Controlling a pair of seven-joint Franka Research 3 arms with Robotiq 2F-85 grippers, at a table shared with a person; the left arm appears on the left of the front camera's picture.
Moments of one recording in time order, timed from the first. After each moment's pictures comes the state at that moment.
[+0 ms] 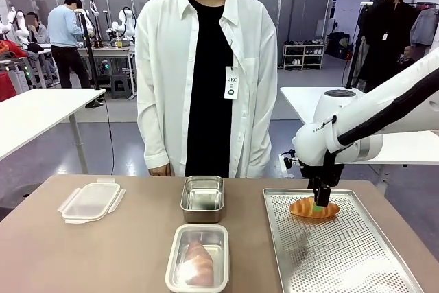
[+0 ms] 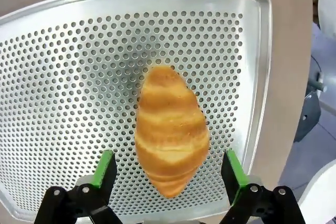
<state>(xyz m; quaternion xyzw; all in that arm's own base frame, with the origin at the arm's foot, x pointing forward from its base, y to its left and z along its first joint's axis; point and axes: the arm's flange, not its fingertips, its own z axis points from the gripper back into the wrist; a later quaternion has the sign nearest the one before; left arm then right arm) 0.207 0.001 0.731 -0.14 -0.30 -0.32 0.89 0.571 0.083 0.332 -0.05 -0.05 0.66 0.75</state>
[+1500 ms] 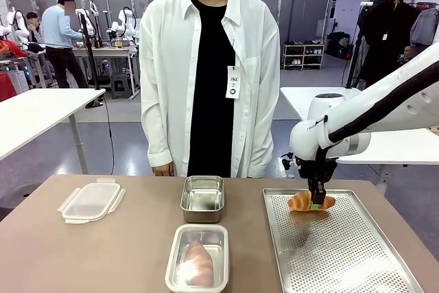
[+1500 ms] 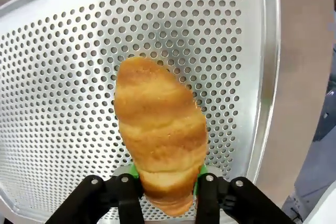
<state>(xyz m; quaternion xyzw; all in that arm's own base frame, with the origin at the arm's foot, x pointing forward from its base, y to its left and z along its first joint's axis) 0.207 0.001 0.731 -0.14 -0.30 -0.32 0.89 0.608 0.078 0.315 -0.02 0.00 0.65 0.76</state>
